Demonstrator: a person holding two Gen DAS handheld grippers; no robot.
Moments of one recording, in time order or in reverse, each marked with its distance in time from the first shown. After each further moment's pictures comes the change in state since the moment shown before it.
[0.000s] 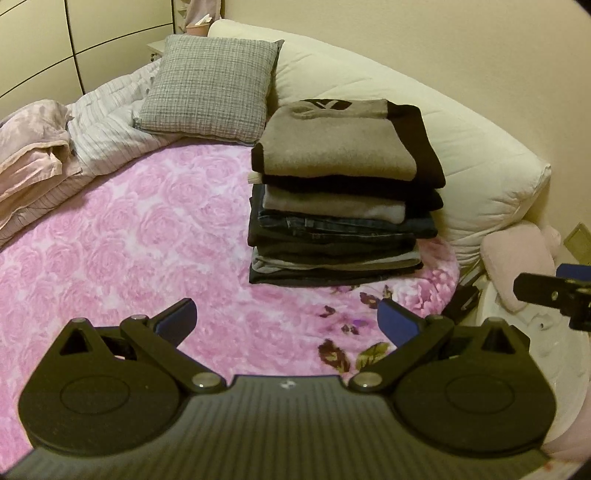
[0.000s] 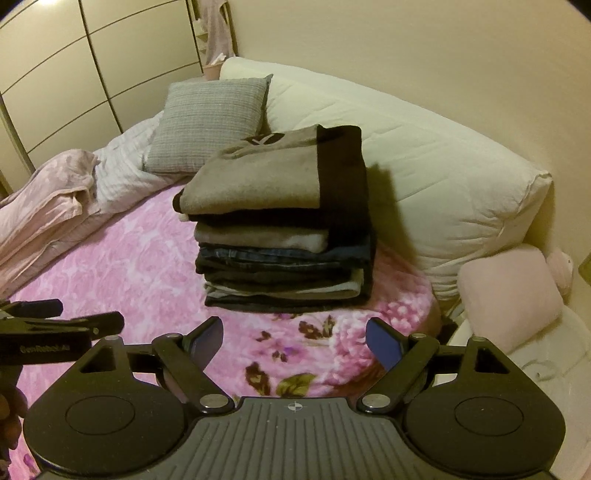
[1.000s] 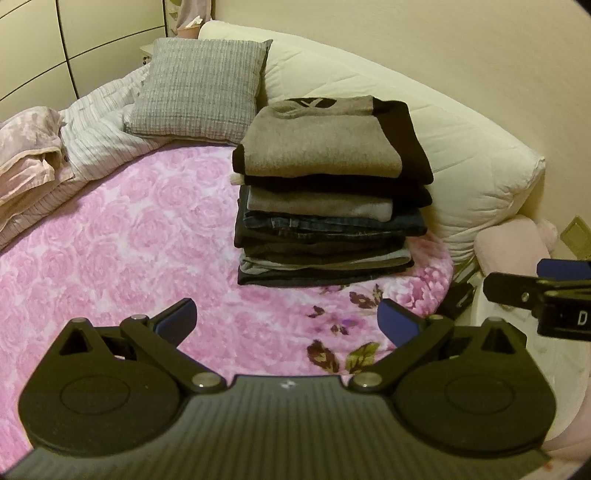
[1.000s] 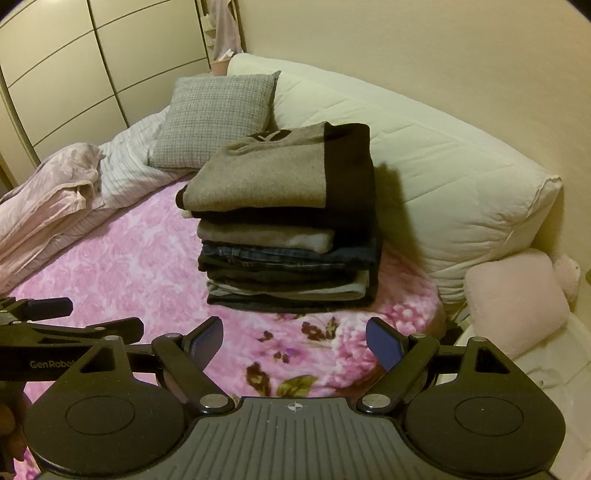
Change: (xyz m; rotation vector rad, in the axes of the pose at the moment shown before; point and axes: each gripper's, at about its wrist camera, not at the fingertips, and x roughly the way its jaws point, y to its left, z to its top) left arm 0.003 -0.018 0.001 0.021 -0.002 -0.006; right arm 0.011 0.001 0.003 -0.015 0.015 0.016
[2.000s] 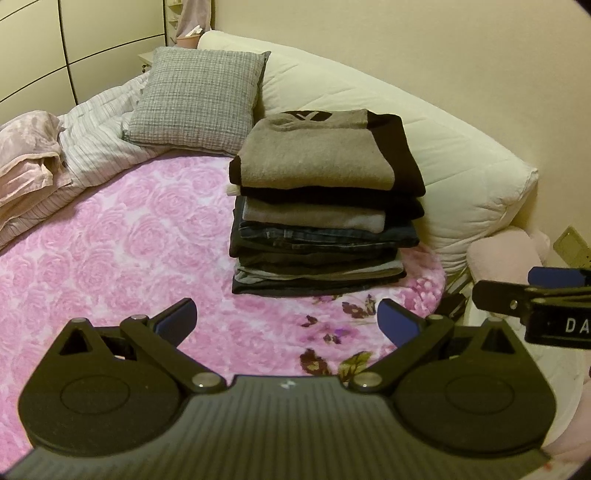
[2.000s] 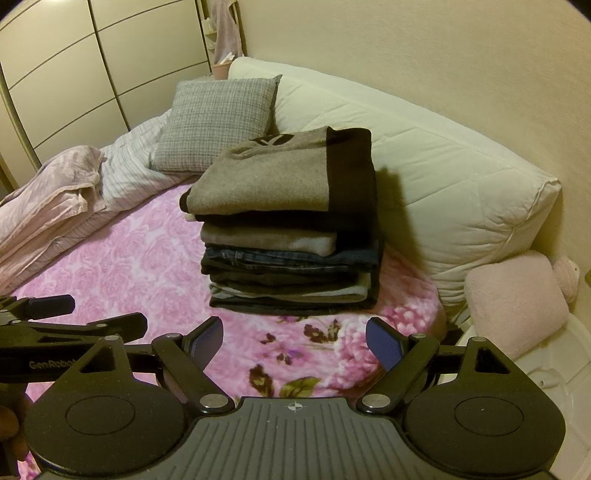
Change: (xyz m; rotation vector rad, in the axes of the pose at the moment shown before) left arm -0.009 0.000 -0.002 -0.011 -0.037 -0.023; right arm -0.002 0.002 0.002 0.000 -0.011 0.002
